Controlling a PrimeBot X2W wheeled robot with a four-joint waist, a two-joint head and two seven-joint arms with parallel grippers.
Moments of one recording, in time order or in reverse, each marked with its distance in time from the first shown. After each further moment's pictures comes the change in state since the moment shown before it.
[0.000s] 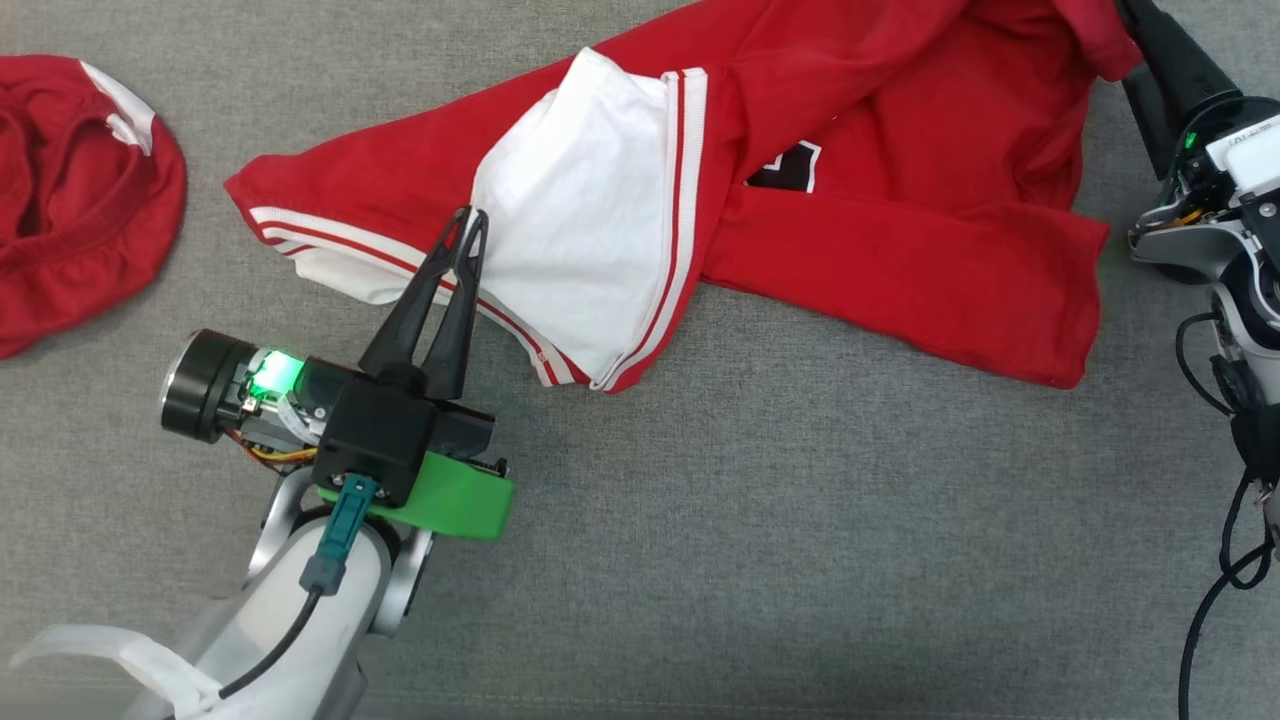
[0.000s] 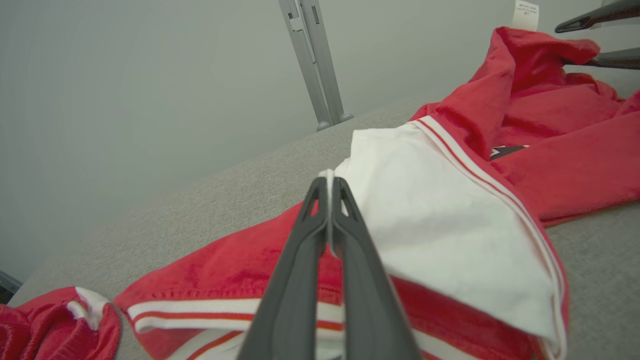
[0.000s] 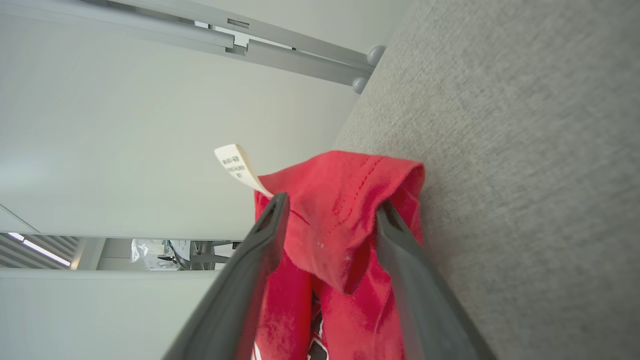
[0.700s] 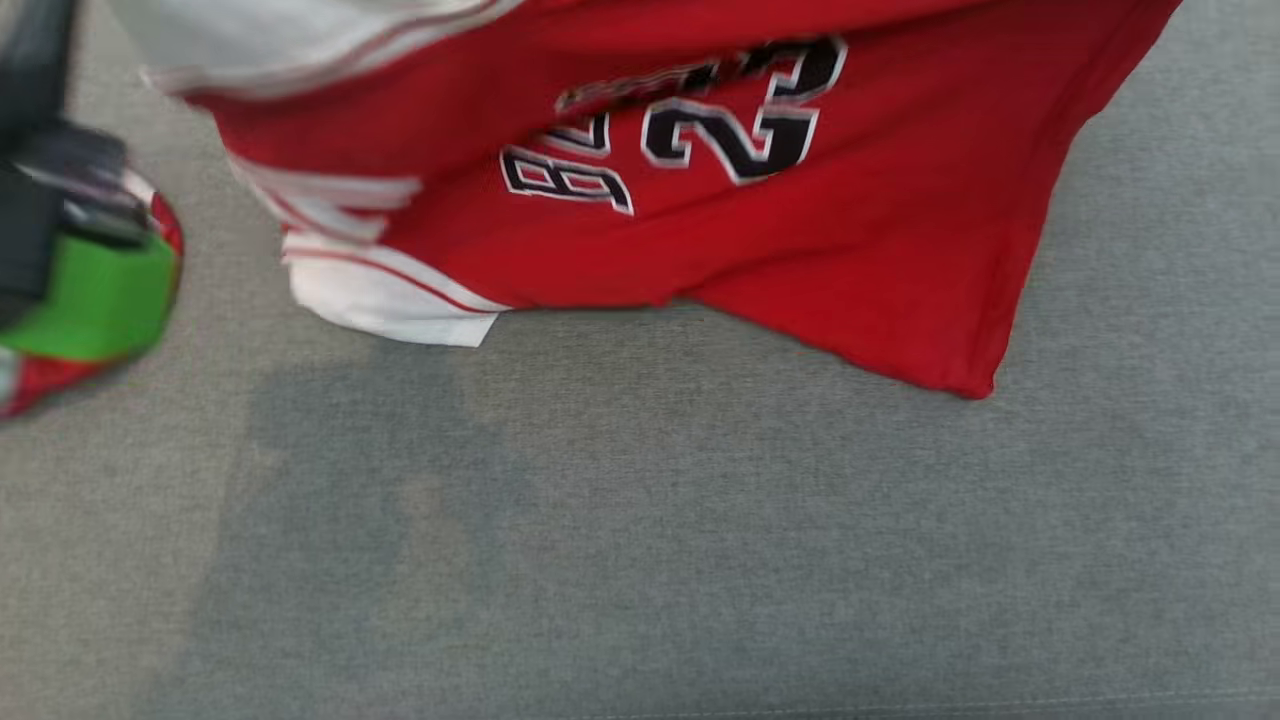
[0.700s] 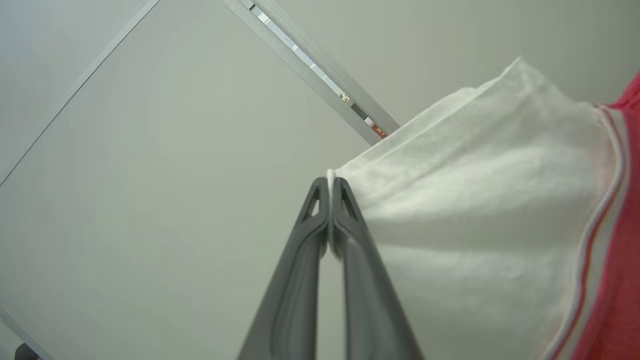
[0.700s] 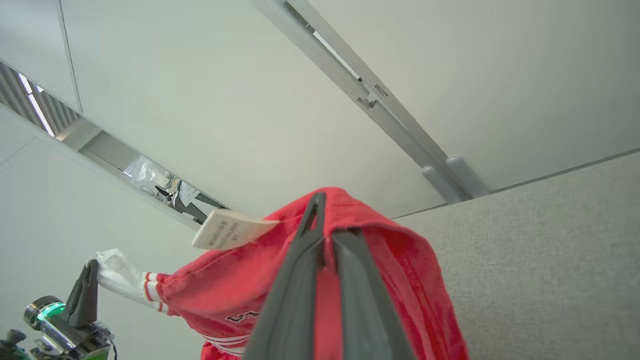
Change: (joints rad) left arm -0.322 0.376 0.182 -0.229 0.113 -0.121 0.162; right arm 0.018 -0.236 -0.036 -0.369 -0.126 -0.002 0.075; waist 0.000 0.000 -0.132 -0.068
